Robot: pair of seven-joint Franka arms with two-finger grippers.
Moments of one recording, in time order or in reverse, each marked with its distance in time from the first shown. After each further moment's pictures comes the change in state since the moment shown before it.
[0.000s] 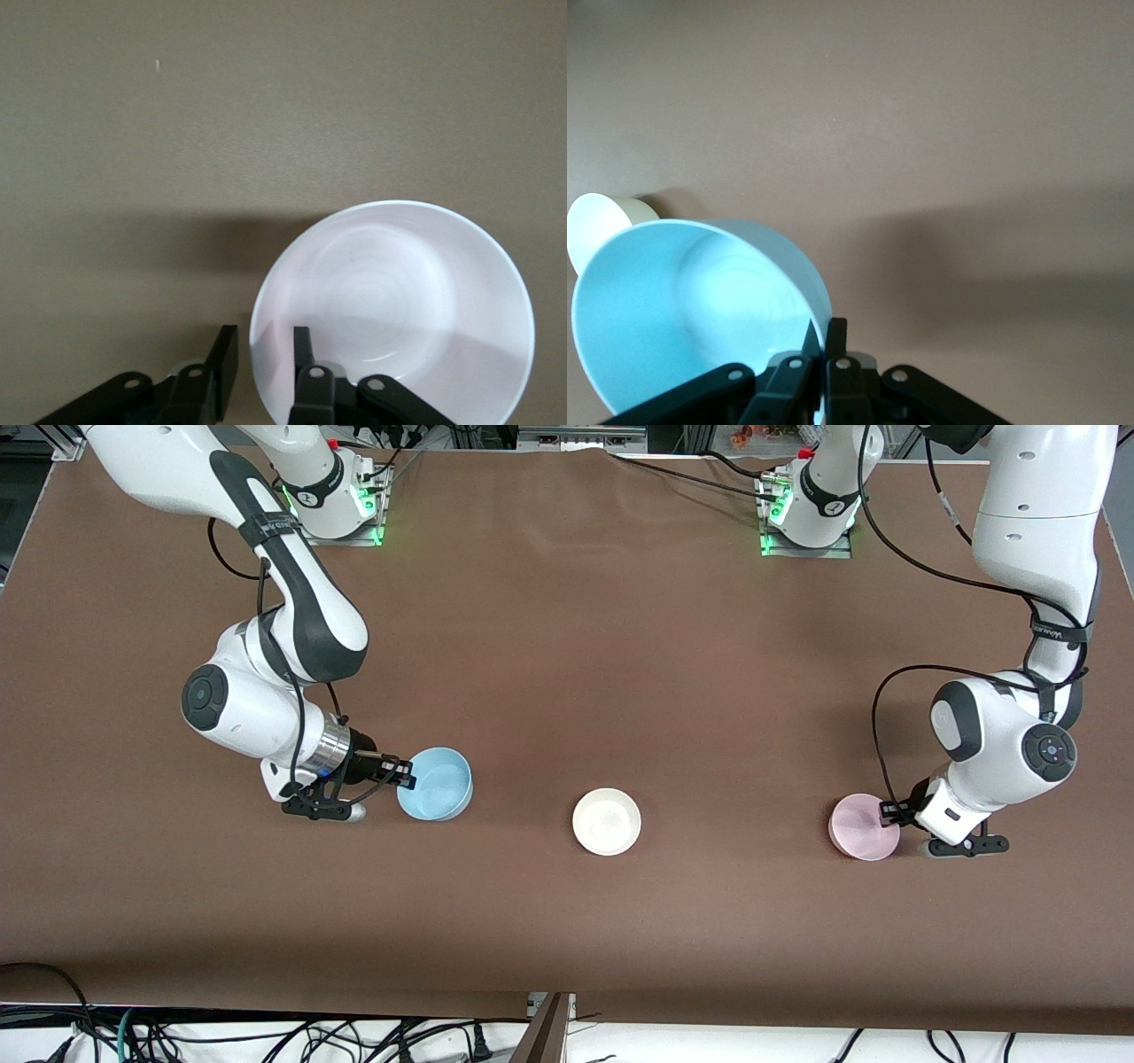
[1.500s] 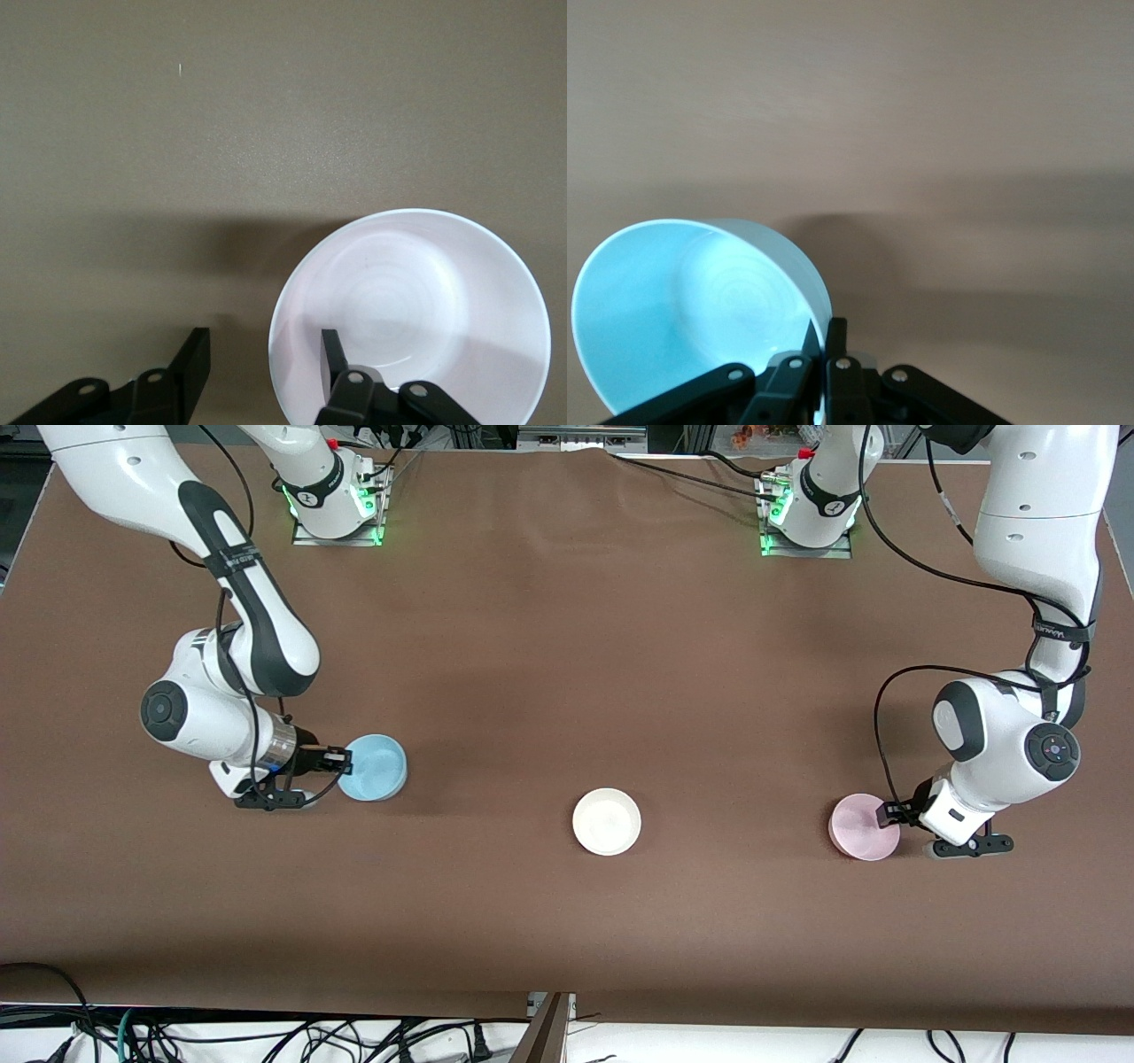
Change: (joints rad) left arm 0.000 0.000 0.015 0.000 0.000 0.008 -0.016; right arm -0.115 -0.019 -0.042 -0.167 -0.081 0.002 -0.197
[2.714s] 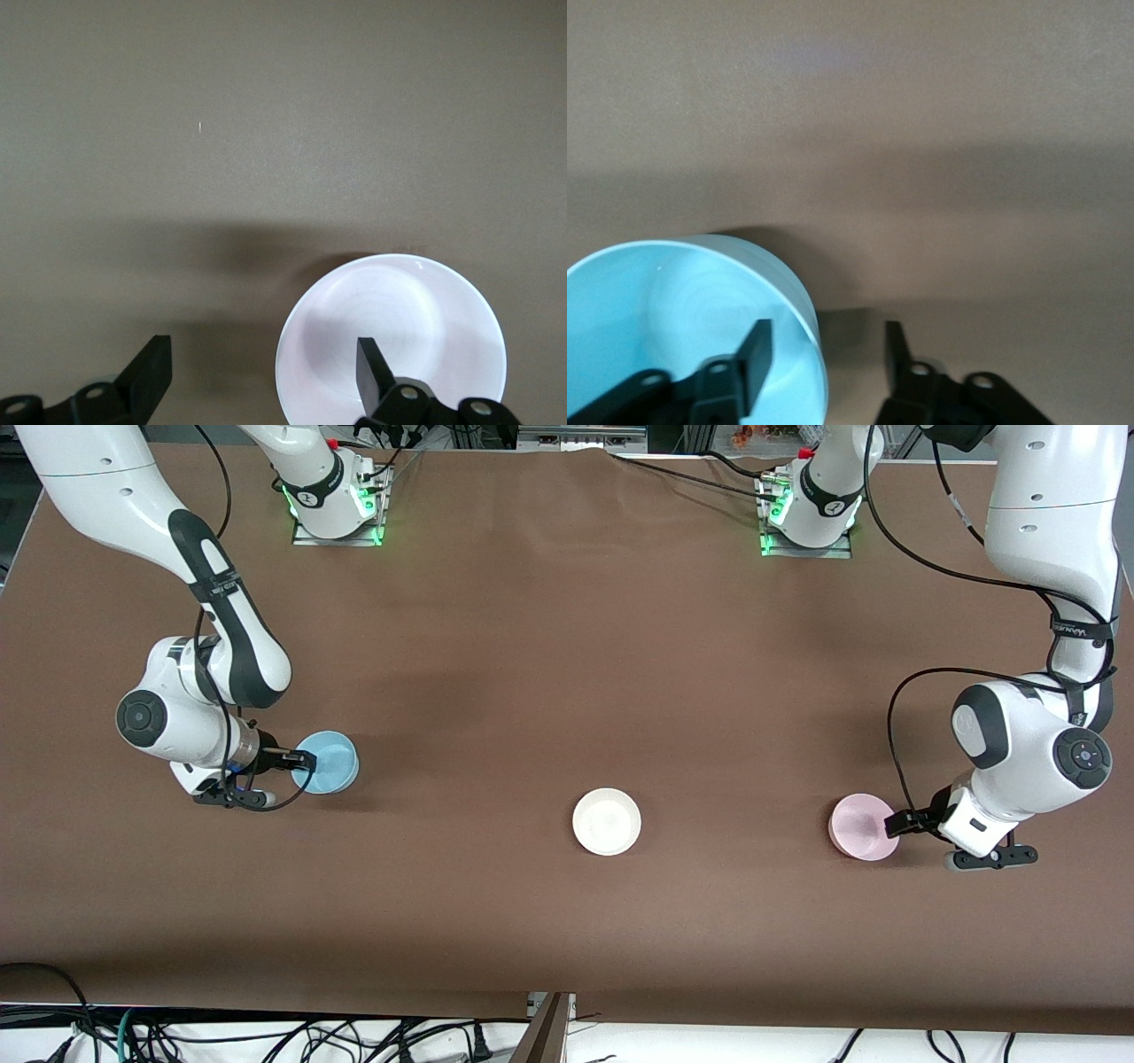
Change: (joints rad) left arm 0.000 -0.001 0.010 0.083 0.000 -0.070 -0.005; right arm -0.004 0.041 -0.168 -0.069 -0.153 0.040 -0.036
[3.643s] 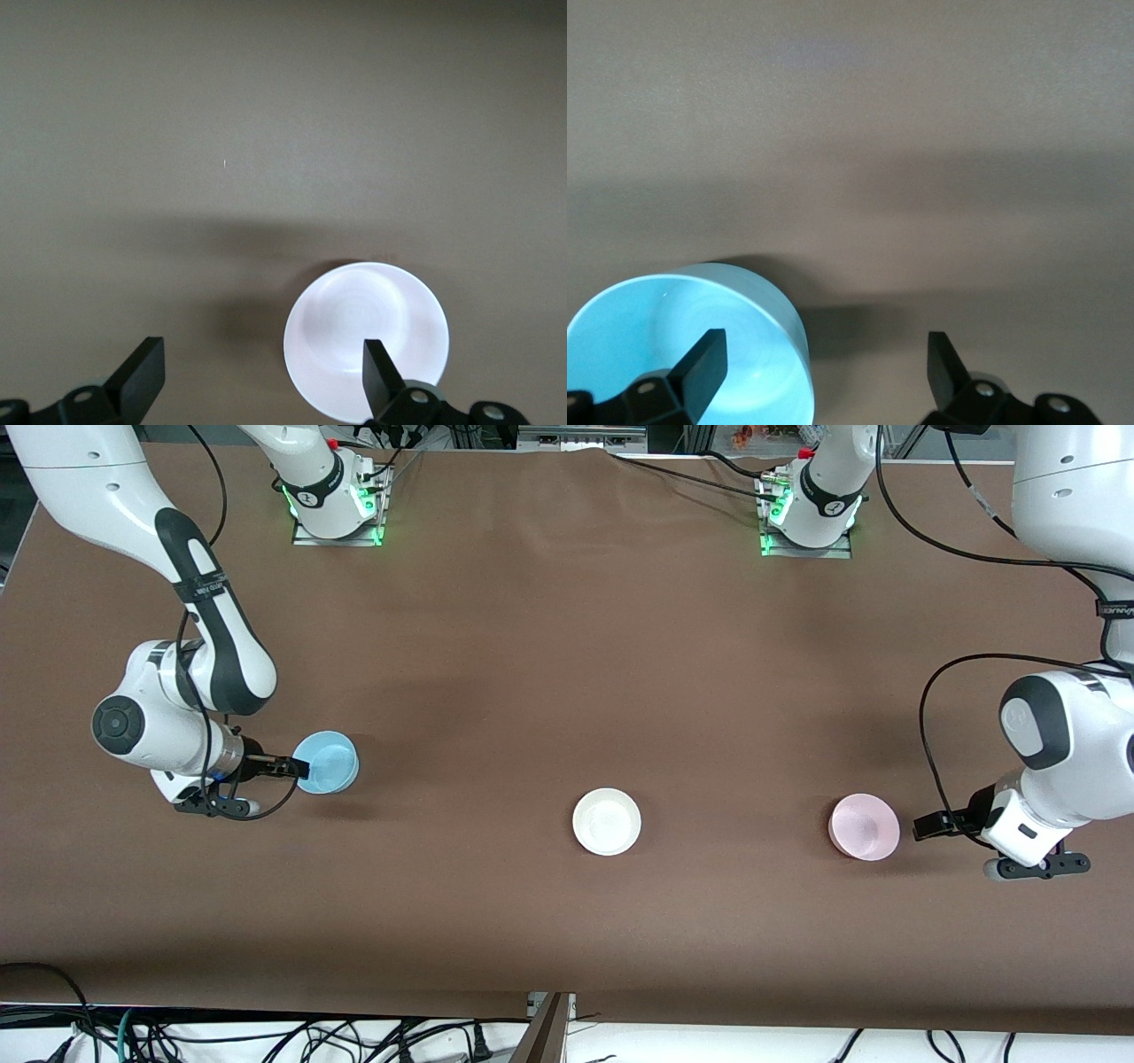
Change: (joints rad) left arm 0.000 -0.031 0.023 0.116 0.001 -0.154 0.000; right arm 0.000 0.003 -0.015 0.043 0.000 -0.006 -0.003
